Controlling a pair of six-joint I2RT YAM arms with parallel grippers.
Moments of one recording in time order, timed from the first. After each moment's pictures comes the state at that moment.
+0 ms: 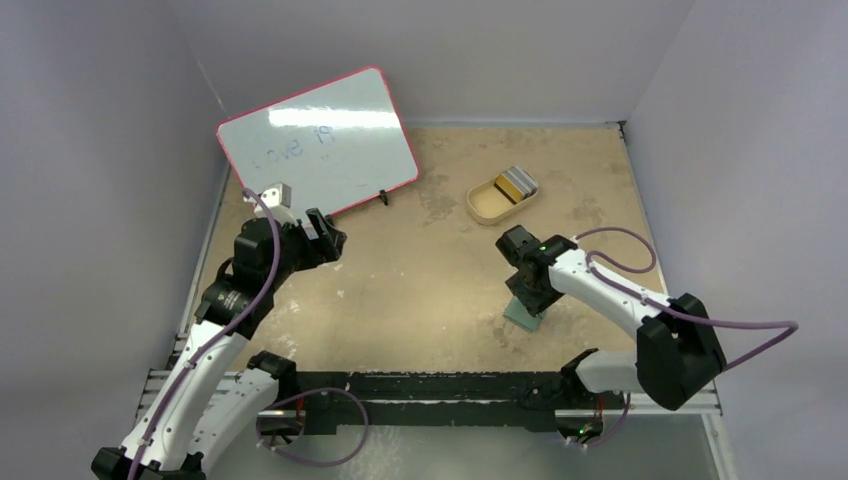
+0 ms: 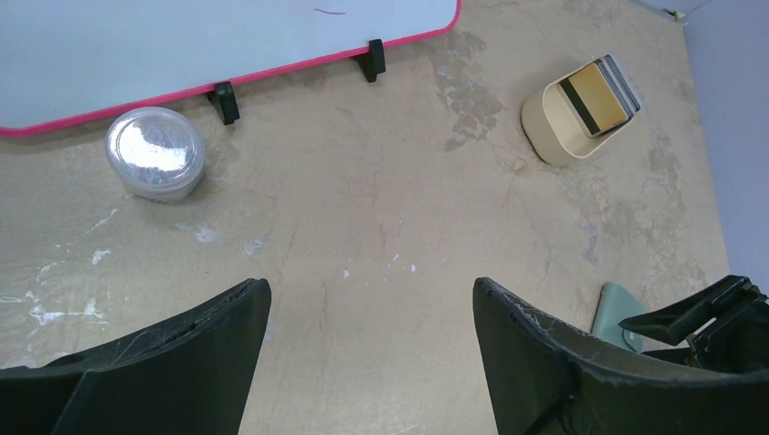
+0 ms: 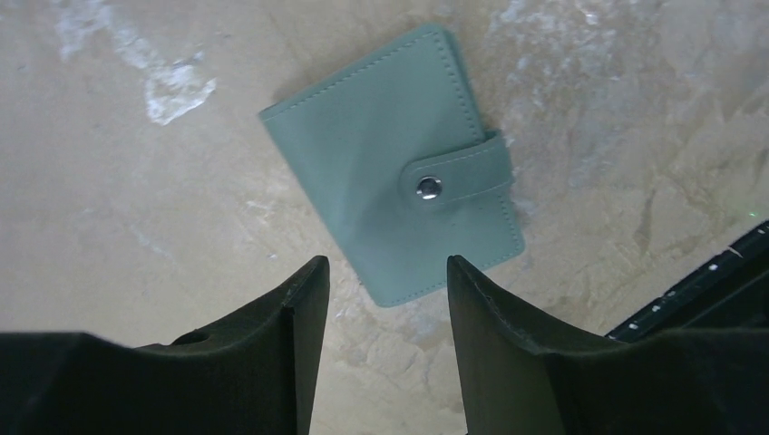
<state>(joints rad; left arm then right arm) -0.33 0.70 0.77 -0.51 -0.06 -0.53 0.56 1.29 0.81 -0.98 0.38 1.53</state>
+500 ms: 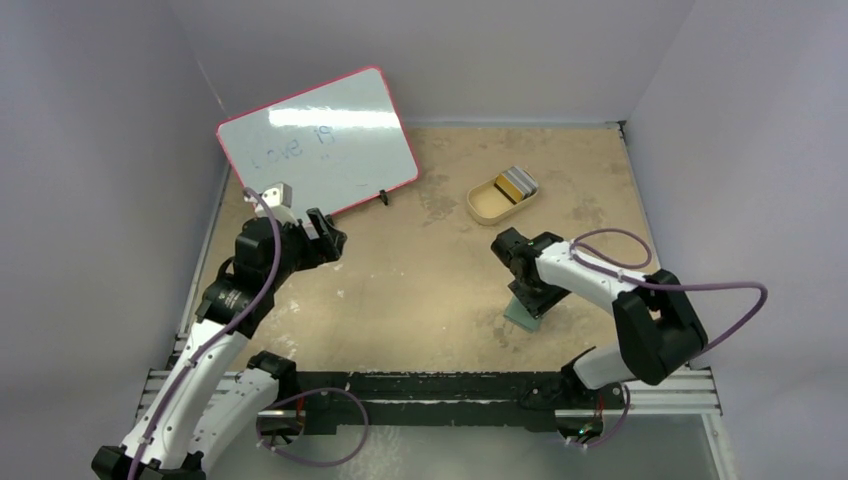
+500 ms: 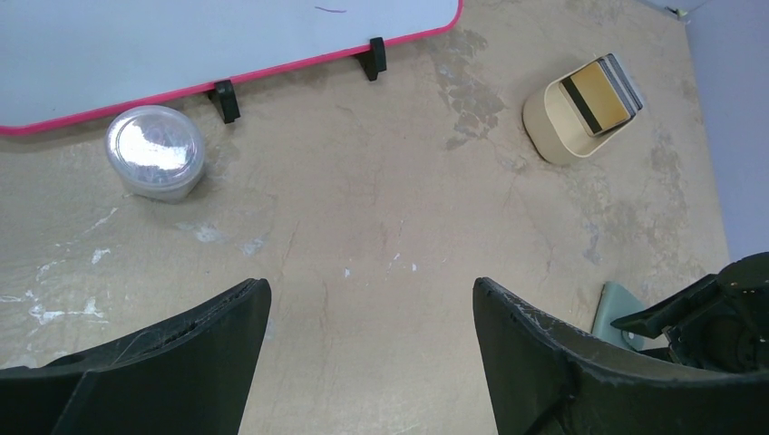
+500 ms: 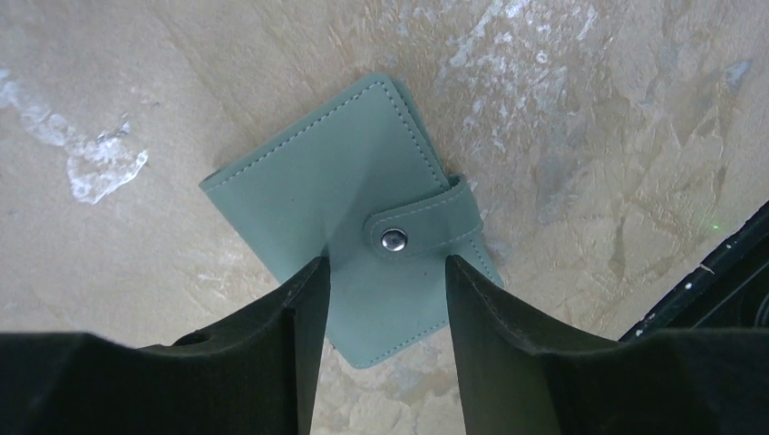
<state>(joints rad) -0.33 0.71 0.77 -0.51 -0.06 -0.53 0.55 1.42 0.81 -1.02 0.44 1.59</state>
